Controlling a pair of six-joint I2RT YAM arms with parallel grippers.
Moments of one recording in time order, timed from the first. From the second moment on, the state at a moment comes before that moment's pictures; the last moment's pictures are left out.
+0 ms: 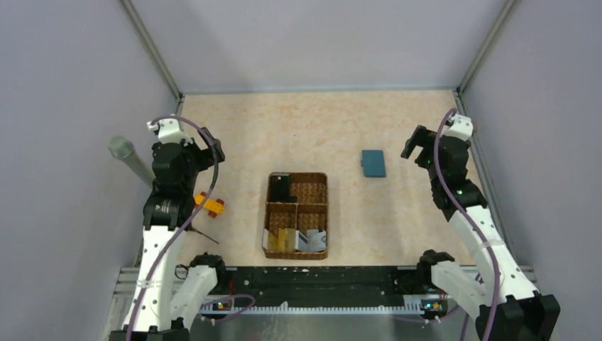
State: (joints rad) left arm -0.03 0.76 0.93 -0.40 -0.13 -0.29; right arm 0.16 0.86 0.77 -0.23 0.32 0.33
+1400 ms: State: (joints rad) left arm -0.03 0.80 0.86 -0.42 -0.10 -0.31; right arm 0.51 1.88 1.23 -0.45 0.48 0.30
